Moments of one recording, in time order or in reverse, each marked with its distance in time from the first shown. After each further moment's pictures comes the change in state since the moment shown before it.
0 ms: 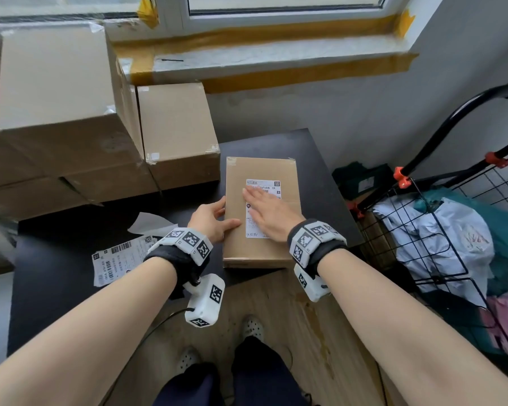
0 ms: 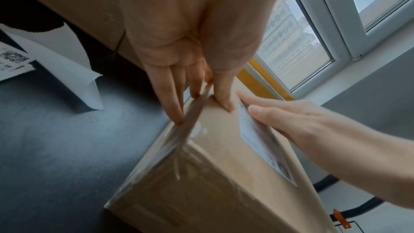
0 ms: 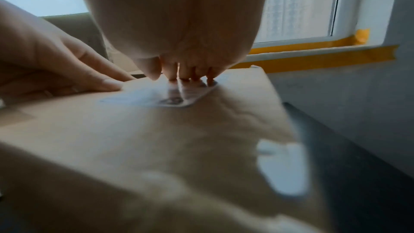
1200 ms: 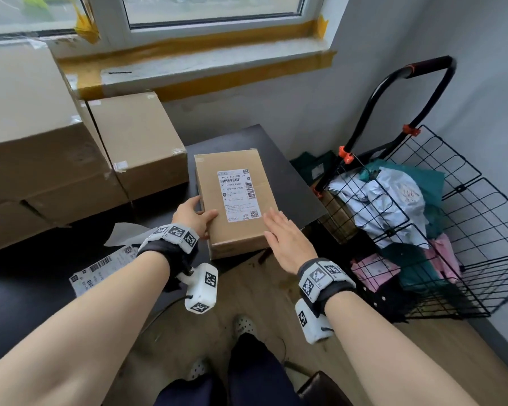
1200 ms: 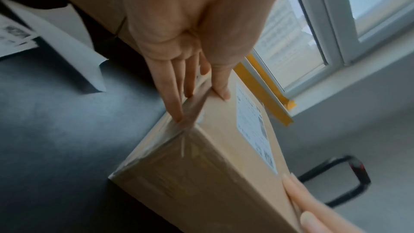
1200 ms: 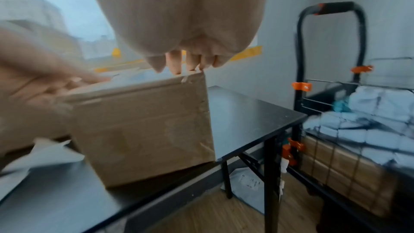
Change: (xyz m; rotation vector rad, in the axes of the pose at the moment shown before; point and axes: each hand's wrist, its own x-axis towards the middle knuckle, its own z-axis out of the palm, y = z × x) left_hand -0.034 0.017 -0.004 -0.118 -0.033 -0.044; right_hand -0.111 -0.019 0.066 0.226 0.262 0.401
